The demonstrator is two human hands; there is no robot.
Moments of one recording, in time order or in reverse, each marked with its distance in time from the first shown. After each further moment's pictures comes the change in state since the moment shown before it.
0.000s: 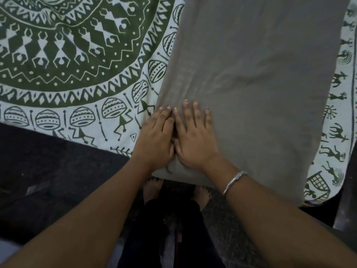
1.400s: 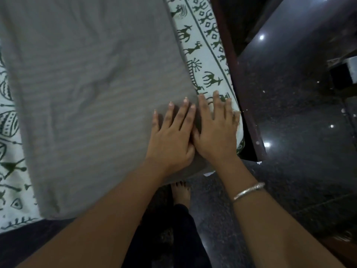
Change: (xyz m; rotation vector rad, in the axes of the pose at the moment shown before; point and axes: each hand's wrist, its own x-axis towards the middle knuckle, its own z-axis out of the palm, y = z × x) left_hand 0.060 0.235 0.077 0.153 -0.238 0.477; right_hand -0.174 0.172 0.003 0.253 0.315 0.913
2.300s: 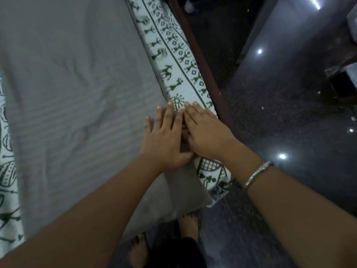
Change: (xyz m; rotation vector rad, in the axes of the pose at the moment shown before) left_hand 0.079 0.003 -0.031 0.117 -0.134 -0.035; right_hand 0.087 0.034 -0.037 -0.132 -0.386 -0.404
